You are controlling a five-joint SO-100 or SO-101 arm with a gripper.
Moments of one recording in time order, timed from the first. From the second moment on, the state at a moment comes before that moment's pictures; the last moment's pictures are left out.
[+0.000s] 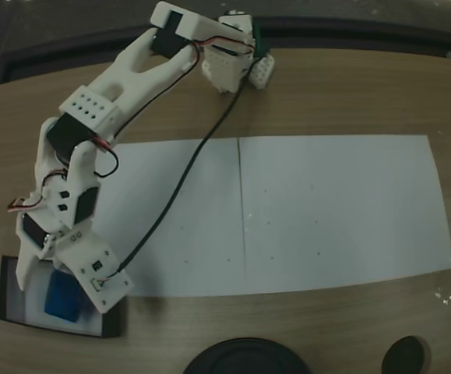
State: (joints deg) arm 37.7 51.7 40.3 52.4 -0.3
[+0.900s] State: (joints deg) arm 9.3 87.8 31.0 98.2 -0.2
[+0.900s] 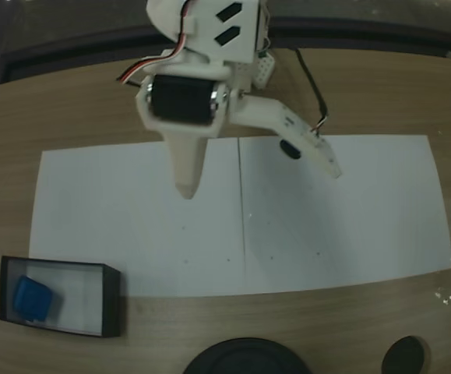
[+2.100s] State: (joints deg) arm -7.1 192.1 148.4 65.6 -1.8
